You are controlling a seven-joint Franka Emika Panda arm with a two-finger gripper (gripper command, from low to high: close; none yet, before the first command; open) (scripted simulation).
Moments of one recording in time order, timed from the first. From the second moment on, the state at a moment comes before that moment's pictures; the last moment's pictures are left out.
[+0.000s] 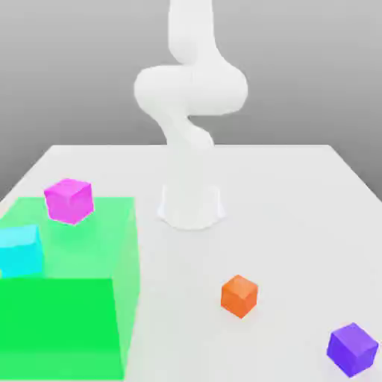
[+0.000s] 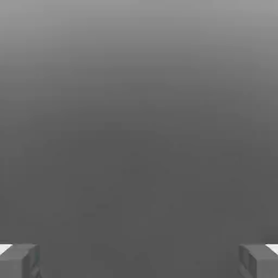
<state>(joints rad) 0.00 -0.71 0.04 -2.30 -0.02 2.33 0.81</state>
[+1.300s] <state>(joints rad) 0.25 0.51 0.24 -2.28 -0.31 2.76 1.07</state>
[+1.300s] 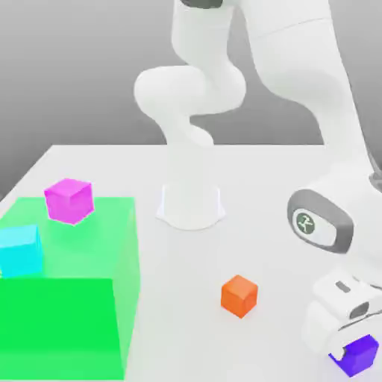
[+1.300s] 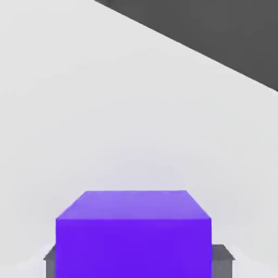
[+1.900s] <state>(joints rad) 0.08 -0.04 0.26 -2.72 -0.07 2.66 0.65</state>
